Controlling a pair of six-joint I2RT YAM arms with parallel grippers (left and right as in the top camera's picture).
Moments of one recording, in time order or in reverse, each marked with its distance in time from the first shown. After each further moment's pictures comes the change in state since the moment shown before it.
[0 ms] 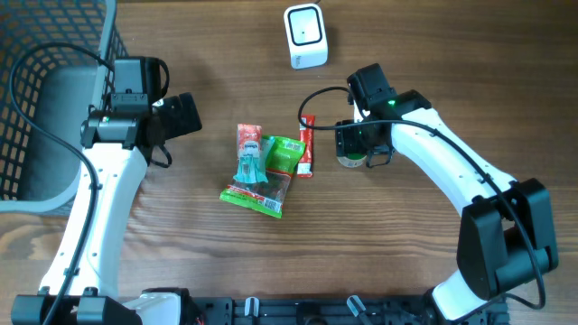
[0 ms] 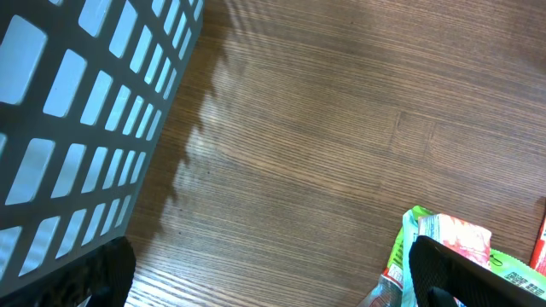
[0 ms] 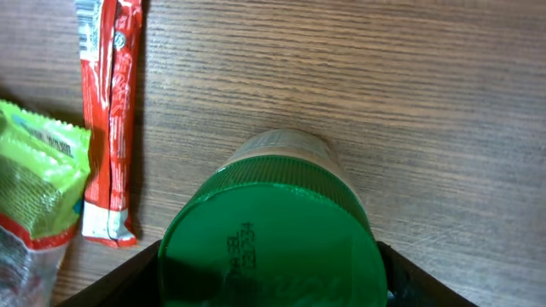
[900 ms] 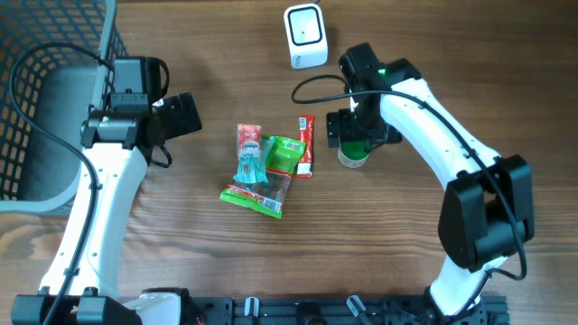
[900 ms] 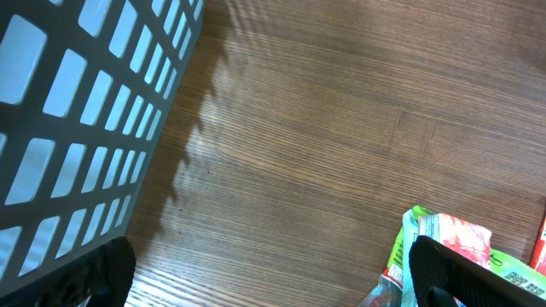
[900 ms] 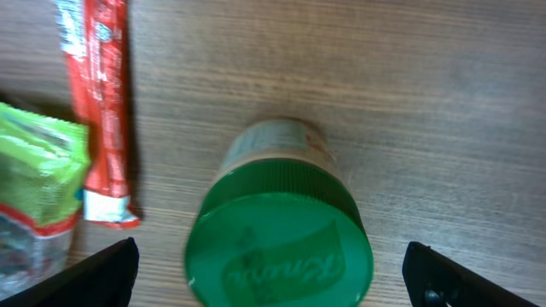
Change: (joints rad) left arm 0.000 0.000 0.000 0.000 0.000 0.000; right arm 0.002 0.156 0.266 -0.291 0.021 0.031
